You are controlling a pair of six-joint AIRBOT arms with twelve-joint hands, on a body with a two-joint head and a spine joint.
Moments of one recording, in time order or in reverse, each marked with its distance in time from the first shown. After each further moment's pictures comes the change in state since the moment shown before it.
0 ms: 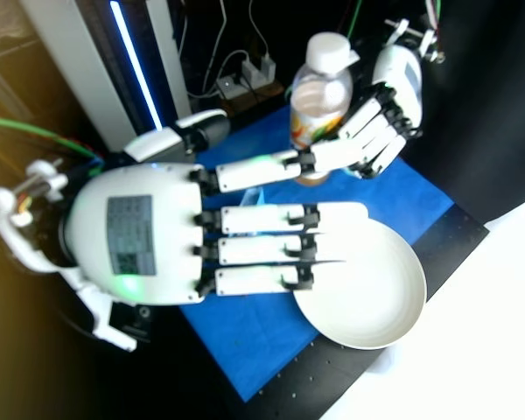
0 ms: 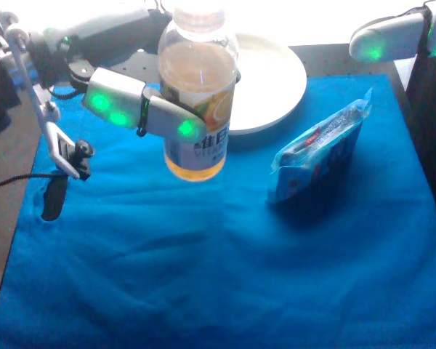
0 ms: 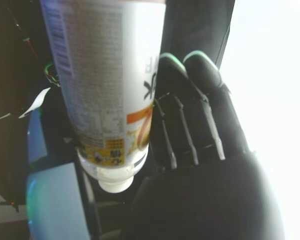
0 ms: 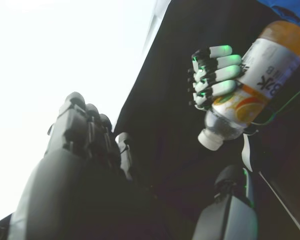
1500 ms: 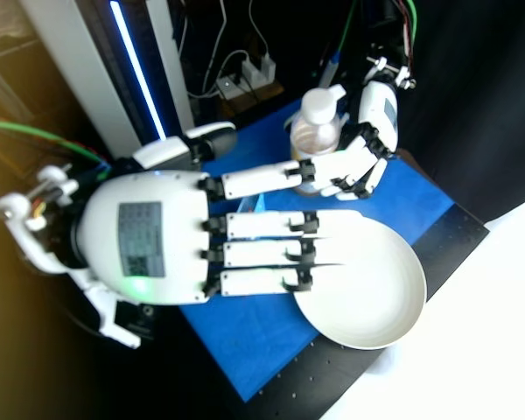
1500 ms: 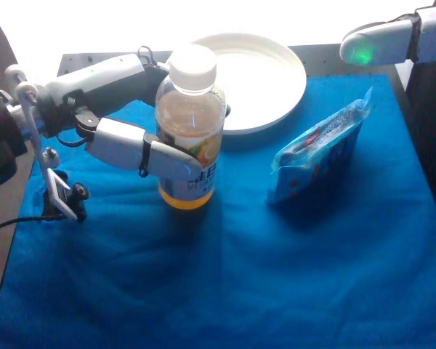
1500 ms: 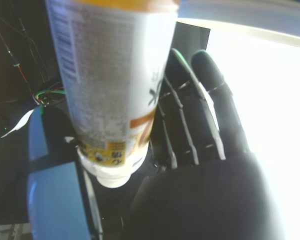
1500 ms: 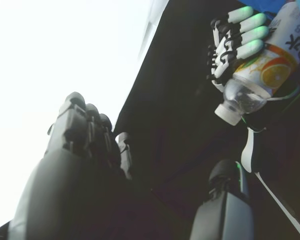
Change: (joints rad) left arm 0.145 -0.031 -0.001 -0.158 0.026 0.101; right arm -0.012 -0.007 0.000 -0.001 -0.003 0.002
